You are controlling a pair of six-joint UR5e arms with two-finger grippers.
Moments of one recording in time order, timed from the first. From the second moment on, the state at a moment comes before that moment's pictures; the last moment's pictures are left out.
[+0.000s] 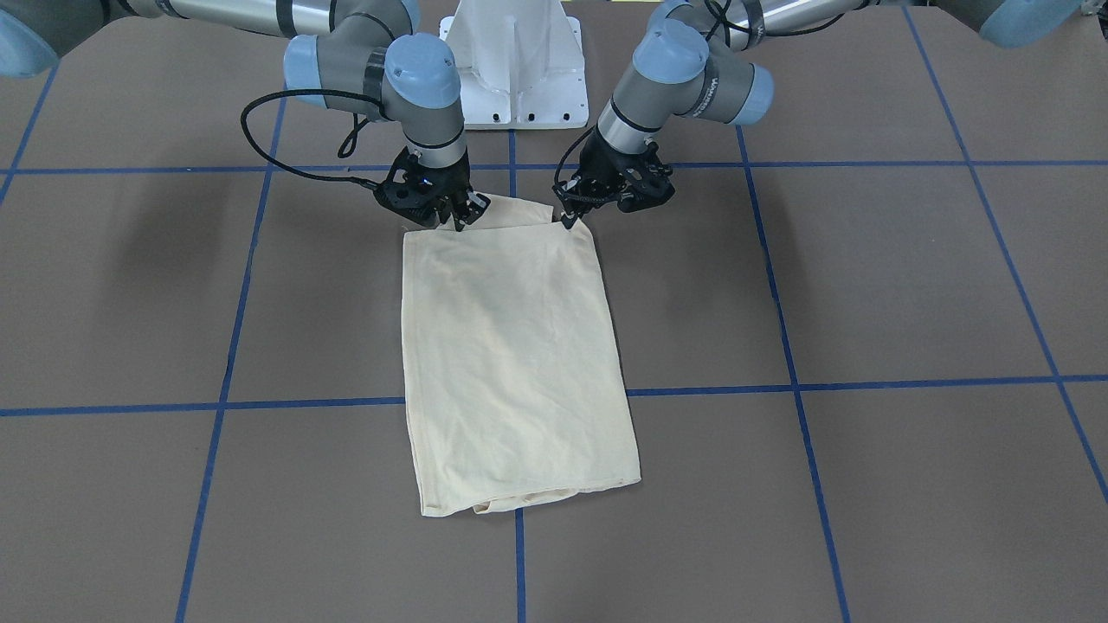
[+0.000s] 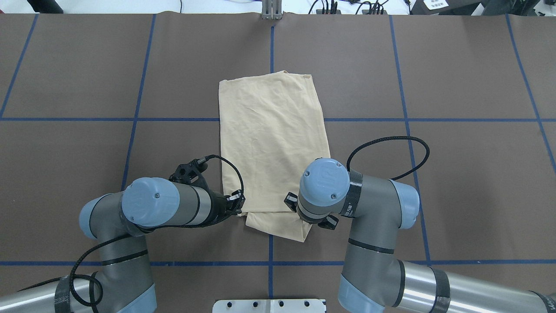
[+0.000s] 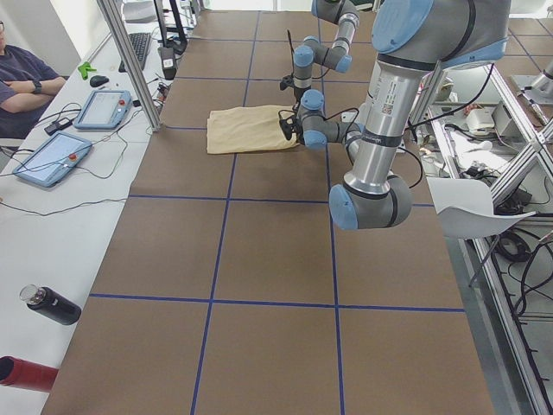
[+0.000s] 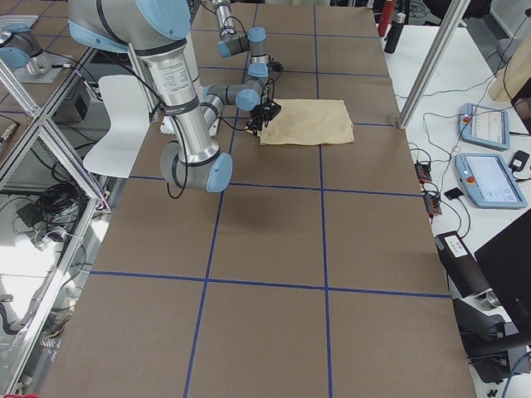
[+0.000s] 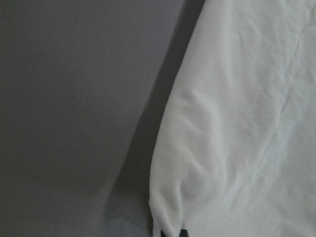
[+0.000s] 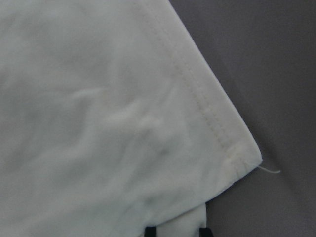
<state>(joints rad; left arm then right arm) -0.34 -2.00 -1.73 -2.14 -1.74 -1.89 0.35 -1.01 1.72 -1.55 1.83 1.85</state>
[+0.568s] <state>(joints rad) -0.34 -2.00 -1.73 -2.14 -1.74 -1.89 0.35 -1.01 1.72 -1.55 1.83 1.85</state>
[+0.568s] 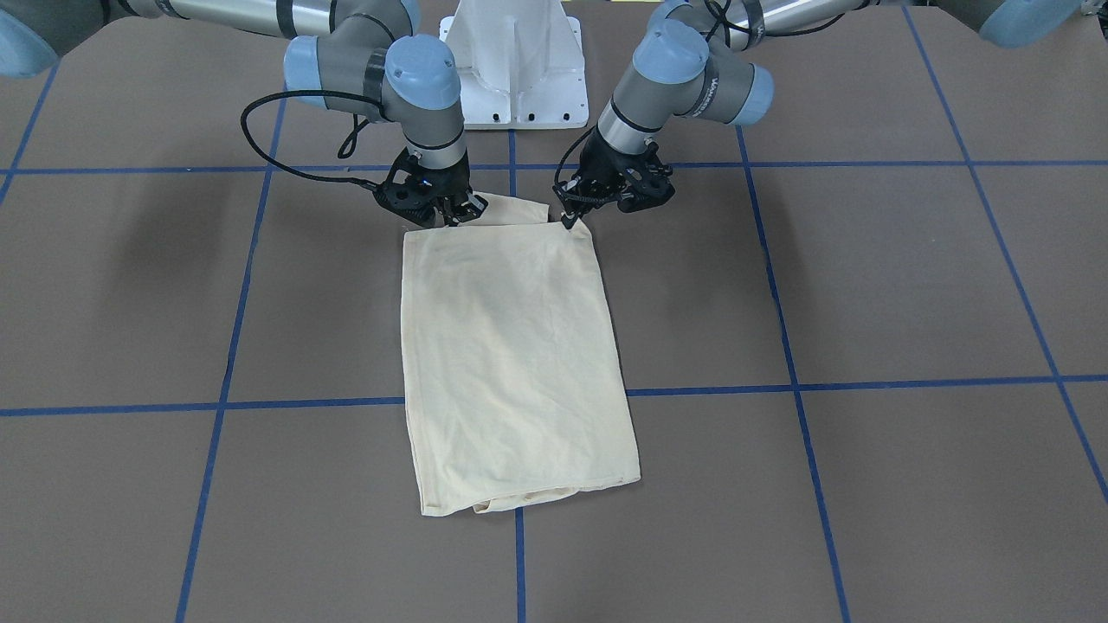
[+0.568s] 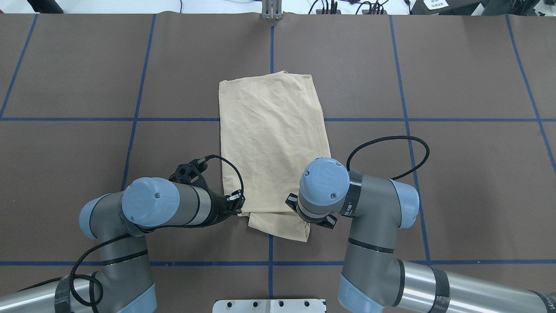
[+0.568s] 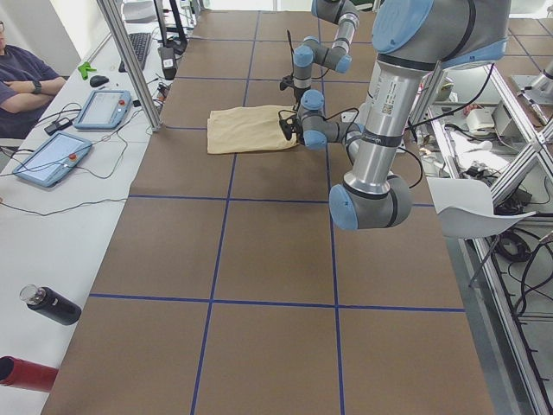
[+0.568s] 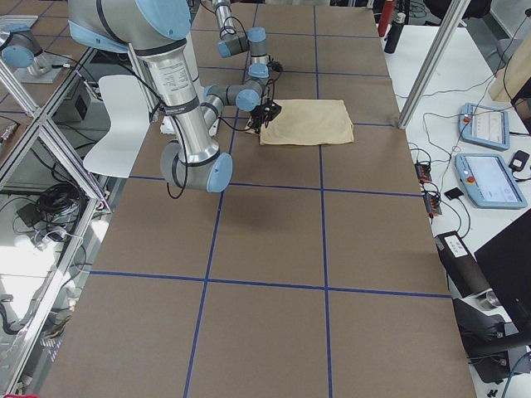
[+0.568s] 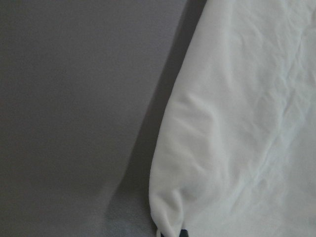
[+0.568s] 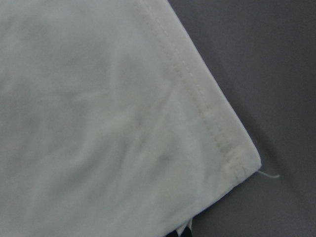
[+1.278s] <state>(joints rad) -0.35 -1.98 -1.78 -2.14 -1.79 -1.88 0.36 -1.04 1.81 -1.57 1.85 1.85</state>
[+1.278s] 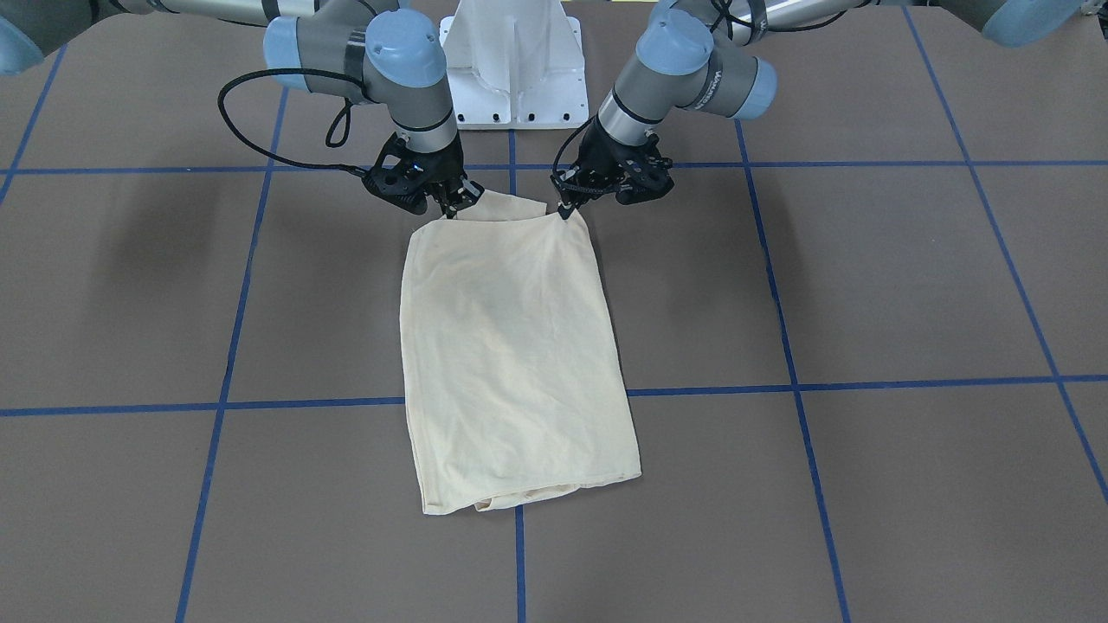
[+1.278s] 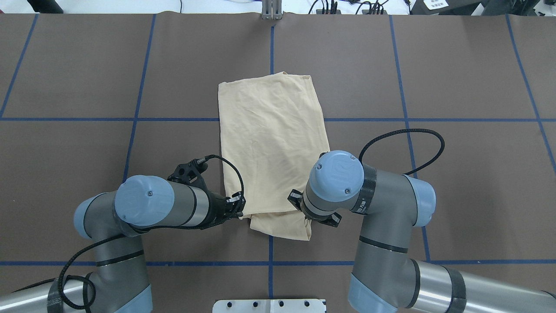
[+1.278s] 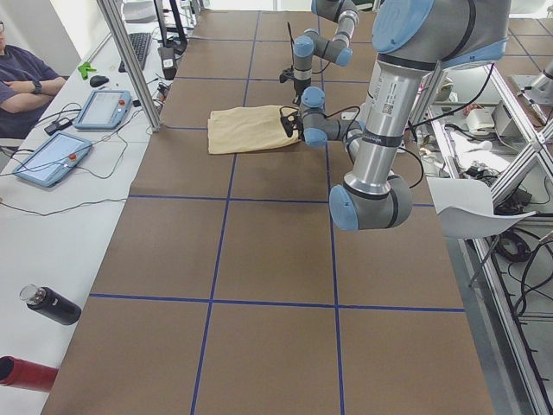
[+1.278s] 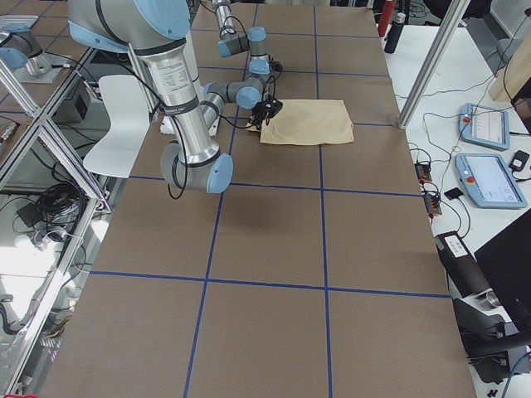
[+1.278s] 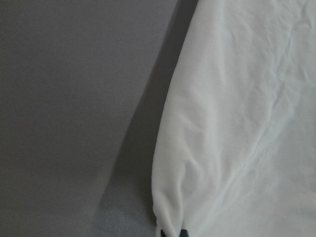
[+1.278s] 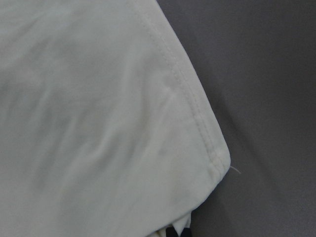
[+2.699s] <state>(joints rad) -0.37 -1.96 -1.92 -1.98 -1.85 -1.83 0.37 -1.08 1.94 -1.57 1.85 1.77</state>
